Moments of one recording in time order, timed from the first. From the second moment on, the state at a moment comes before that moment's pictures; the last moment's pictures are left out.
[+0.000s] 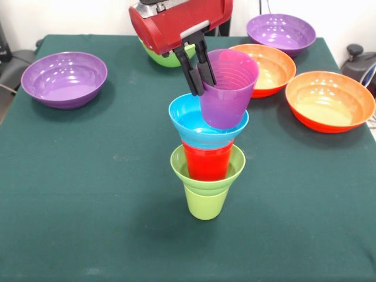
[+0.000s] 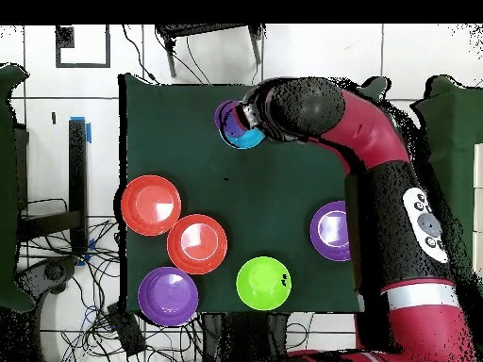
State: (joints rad) arm -0.56 -0.62 0.44 1.35 0.03 0.83 0.97
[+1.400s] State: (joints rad) arm -0.58 -0.61 0.44 1.31 0.03 0.83 0.97
